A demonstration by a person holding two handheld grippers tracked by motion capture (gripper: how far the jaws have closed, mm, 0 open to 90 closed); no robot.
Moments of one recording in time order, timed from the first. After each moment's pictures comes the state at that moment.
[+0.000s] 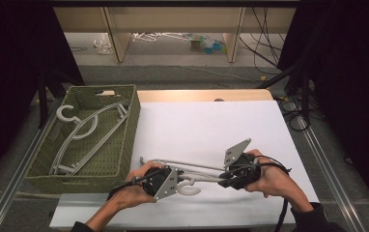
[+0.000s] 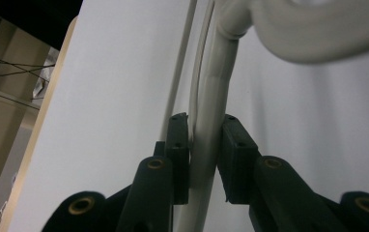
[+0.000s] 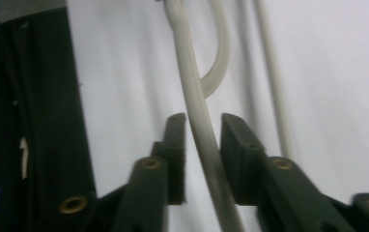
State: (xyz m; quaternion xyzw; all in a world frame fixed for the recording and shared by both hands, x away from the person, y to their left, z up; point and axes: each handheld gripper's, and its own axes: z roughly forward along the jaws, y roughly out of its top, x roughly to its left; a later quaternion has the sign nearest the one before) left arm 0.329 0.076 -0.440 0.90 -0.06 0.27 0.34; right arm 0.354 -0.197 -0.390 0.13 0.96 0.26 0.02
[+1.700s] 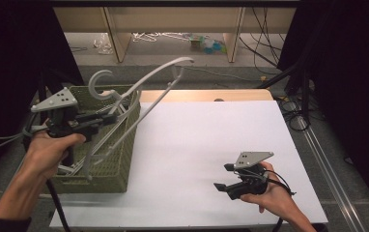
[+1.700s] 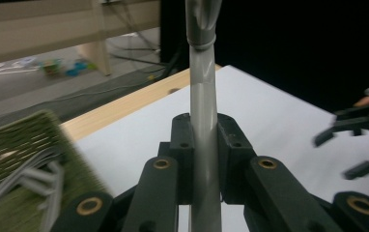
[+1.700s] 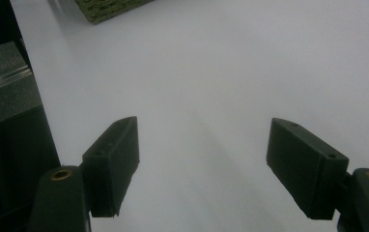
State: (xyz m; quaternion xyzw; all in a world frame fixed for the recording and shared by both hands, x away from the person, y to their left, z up) left arm 0.360 0.248 -0.268 0.75 0.36 0.19 0.52; right arm 0.325 -0.212 -0.408 0.26 0.88 0.40 0.09
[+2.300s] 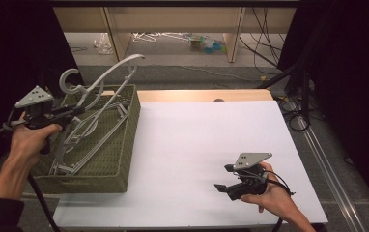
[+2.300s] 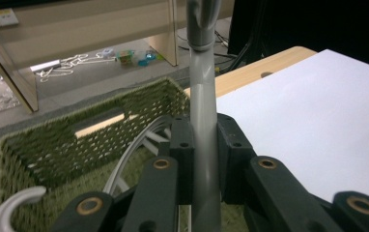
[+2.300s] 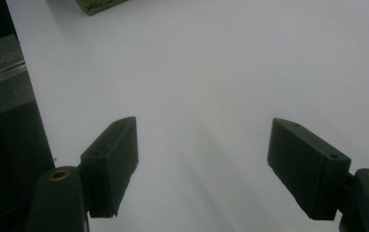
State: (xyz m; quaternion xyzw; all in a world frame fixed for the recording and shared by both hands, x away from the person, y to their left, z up) left arm 0.403 0.332 -0.317 0.73 0.42 0.27 0.47; right arm 0.328 -0.213 -0.415 0.26 0.88 0.39 0.09
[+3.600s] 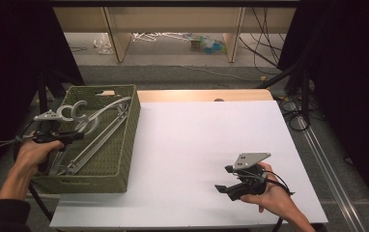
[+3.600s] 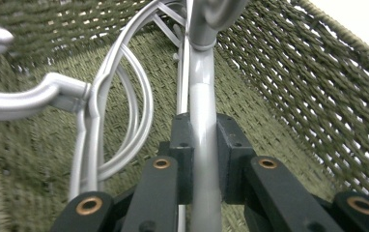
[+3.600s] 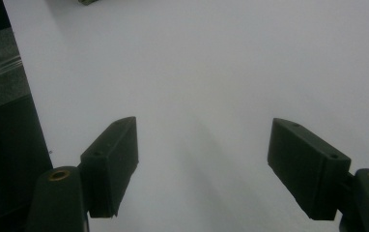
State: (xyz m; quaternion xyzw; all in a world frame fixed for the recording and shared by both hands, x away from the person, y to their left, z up) left arm 0.424 0.364 -0.398 0.77 0.49 0.16 0.38; right arm 0.330 -0.214 -0.420 0.26 0.89 0.38 0.08
